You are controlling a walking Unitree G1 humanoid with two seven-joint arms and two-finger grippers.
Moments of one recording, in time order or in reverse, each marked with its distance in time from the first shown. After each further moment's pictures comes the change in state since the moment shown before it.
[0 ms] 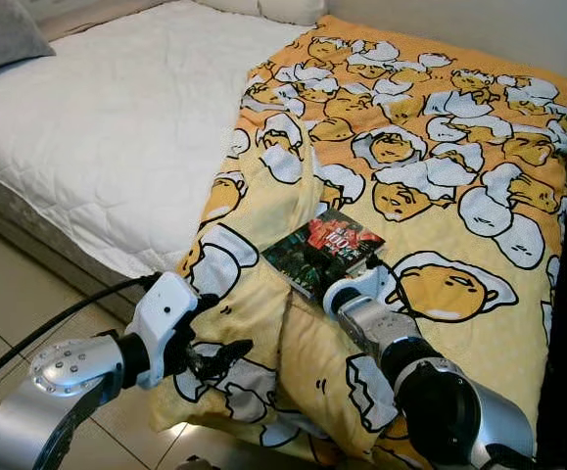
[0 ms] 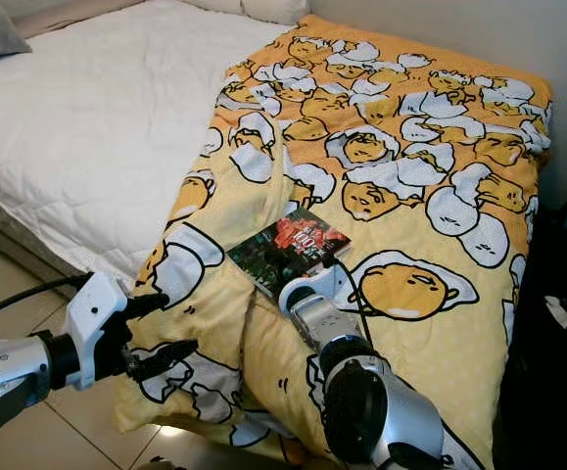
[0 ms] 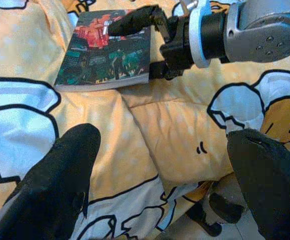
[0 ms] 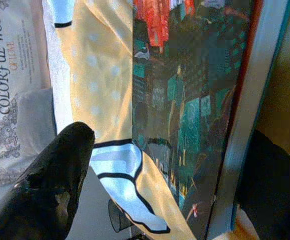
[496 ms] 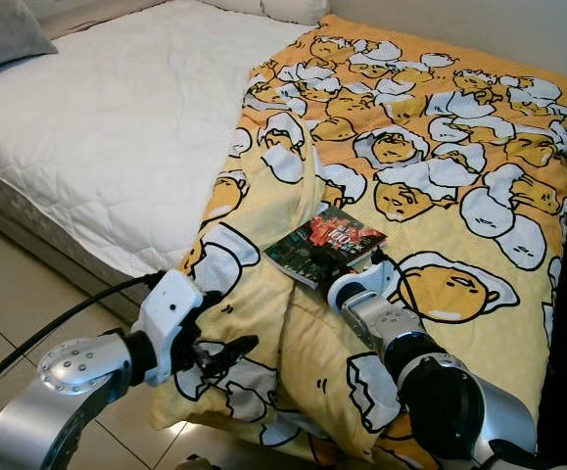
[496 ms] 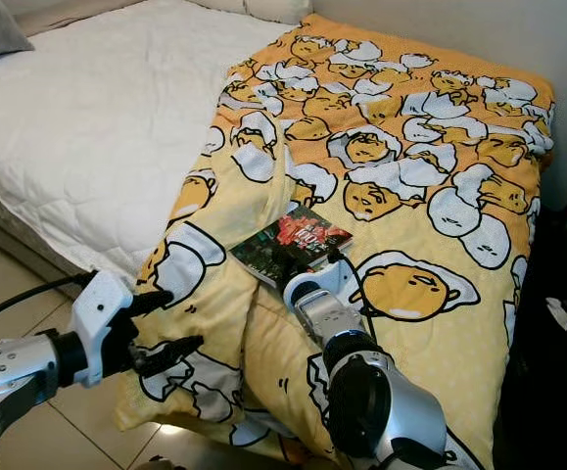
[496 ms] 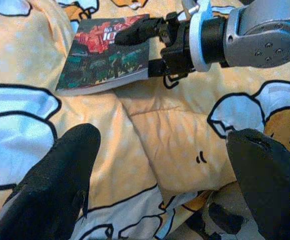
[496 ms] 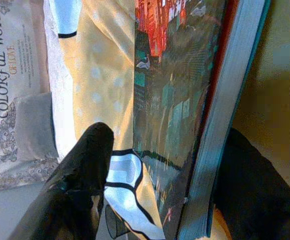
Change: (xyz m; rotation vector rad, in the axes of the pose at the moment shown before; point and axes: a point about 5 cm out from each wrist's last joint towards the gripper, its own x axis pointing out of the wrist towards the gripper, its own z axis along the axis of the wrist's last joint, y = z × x) left arm 0.006 -0.002 0.005 -0.006 -0.029 0.005; right arm -0.001 0.001 0.009 -0.012 -0.027 -0.005
